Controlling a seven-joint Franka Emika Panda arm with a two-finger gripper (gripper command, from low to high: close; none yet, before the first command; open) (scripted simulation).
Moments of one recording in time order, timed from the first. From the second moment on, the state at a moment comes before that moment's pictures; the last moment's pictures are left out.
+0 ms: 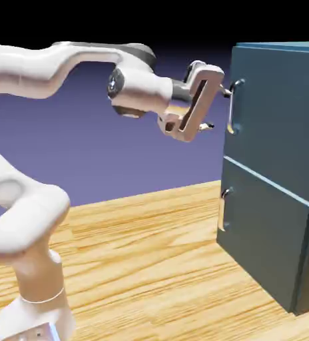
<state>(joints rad) -0.66 -0.76 0.70 -2.44 1.81 2.96 1.40</state>
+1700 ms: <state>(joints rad) -0.63 -0.59 0.74 -2.32 2.80 2.78 1.49</state>
